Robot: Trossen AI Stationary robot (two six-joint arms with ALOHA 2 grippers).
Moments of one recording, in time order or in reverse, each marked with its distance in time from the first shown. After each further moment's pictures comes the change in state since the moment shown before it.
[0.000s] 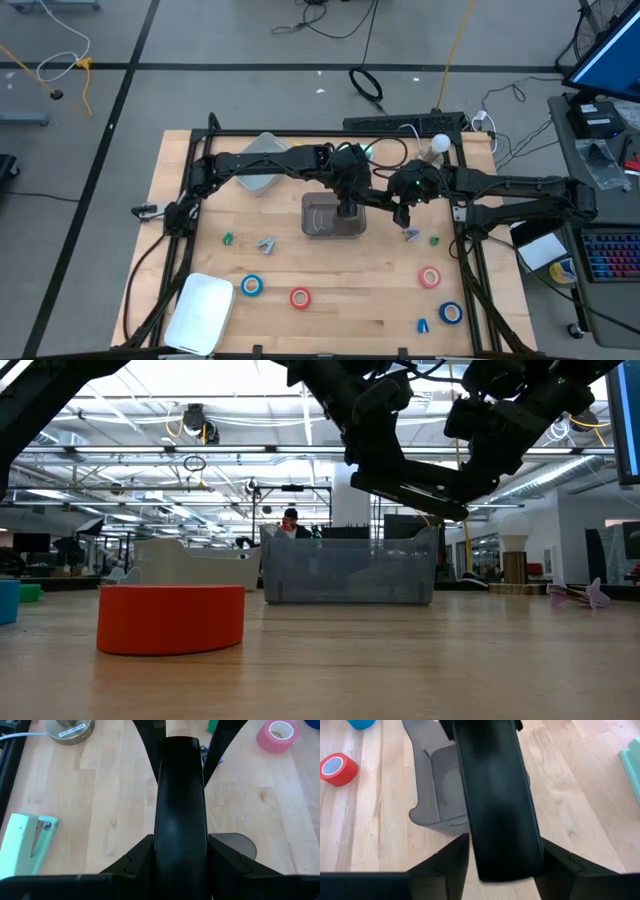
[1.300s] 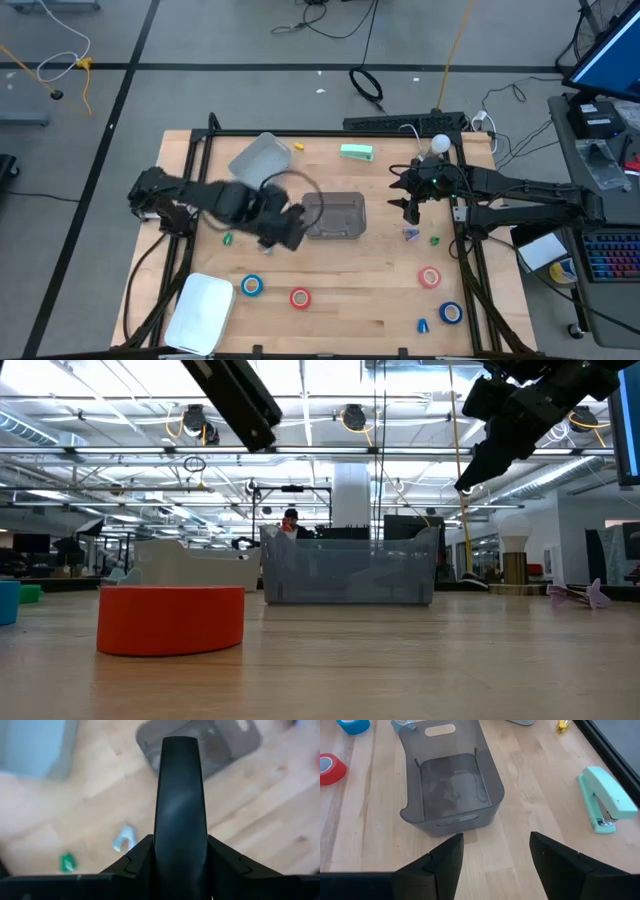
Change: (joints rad) left arm -0.460 -0.381 -0.055 -0.813 -0.334 -1.504; right arm -0.016 -0.156 0.001 -0.078 0.095 -0.102
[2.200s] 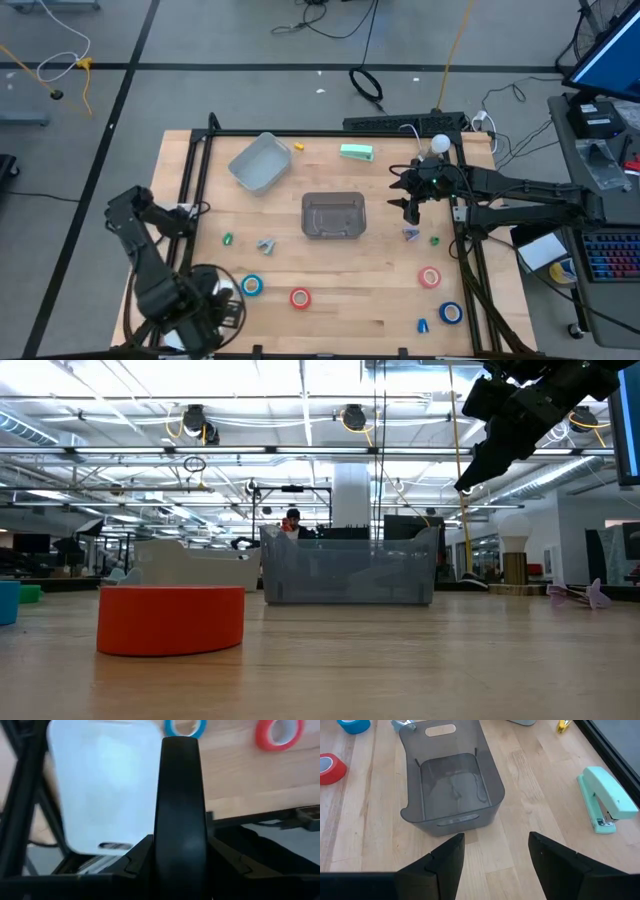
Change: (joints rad) left arm -0.608 -0.021 -0.133 -0.005 0.308 -1.006; right arm 0.000 0.000 0.000 0.000 -0.001 0.001
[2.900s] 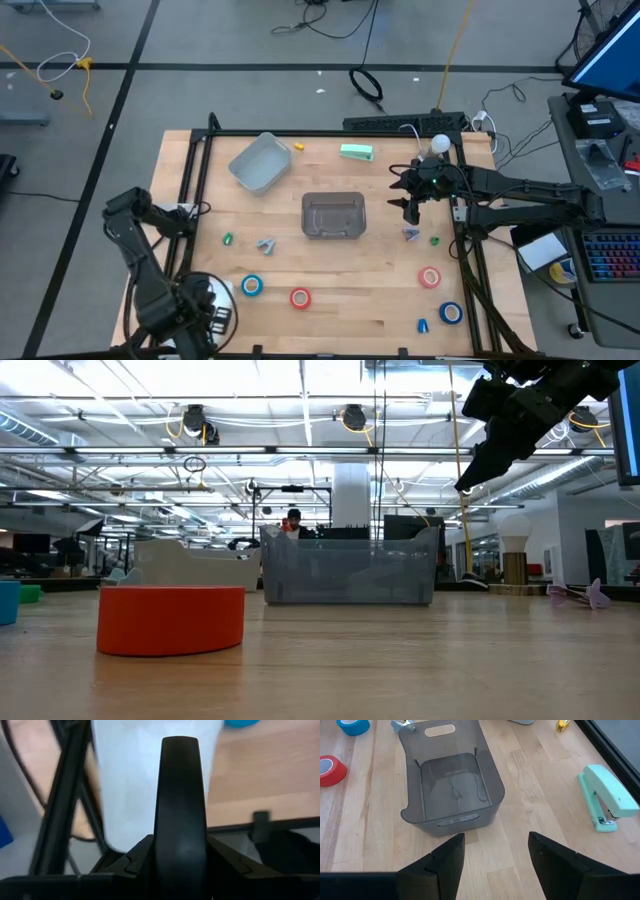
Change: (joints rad) left arm -0.072 0.001 -0.121 0.002 0.130 -0.030; right arm 0.000 0.000 0.000 0.000 0.000 0.013
